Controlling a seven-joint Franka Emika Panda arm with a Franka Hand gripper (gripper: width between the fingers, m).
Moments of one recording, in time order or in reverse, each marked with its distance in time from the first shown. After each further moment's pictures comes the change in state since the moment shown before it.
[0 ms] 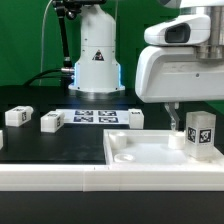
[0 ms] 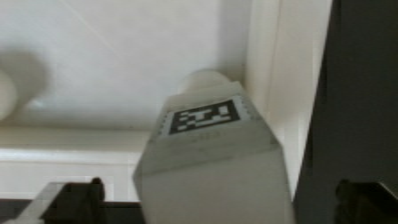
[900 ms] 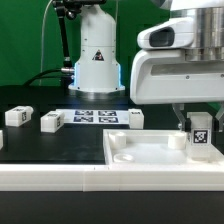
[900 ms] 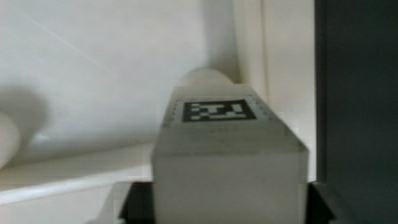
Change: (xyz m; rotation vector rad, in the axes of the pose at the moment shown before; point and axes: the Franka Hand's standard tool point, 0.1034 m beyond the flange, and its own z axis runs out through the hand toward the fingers) arm 0.003 0.008 0.002 0.057 0.001 0.314
